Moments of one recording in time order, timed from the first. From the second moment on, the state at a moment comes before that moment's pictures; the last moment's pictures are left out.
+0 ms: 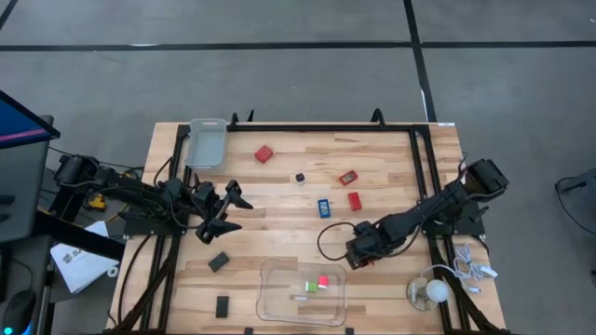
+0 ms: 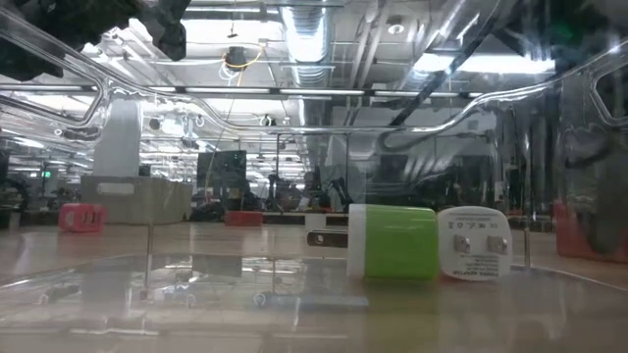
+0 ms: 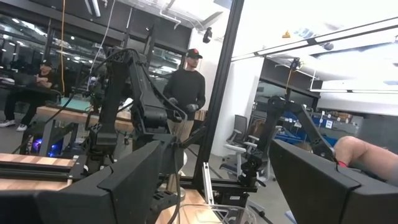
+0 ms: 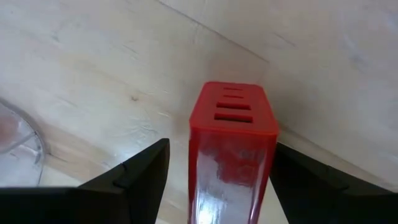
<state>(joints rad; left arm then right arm) -0.15 0.95 0.16 1.14 0.14 -0.29 0.44 1.63 0.82 -0.60 -0.10 1.54</state>
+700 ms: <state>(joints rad) -0.15 0.95 0.16 1.14 0.14 -0.29 0.43 1.62 0.91 -0.80 0.02 1.45</state>
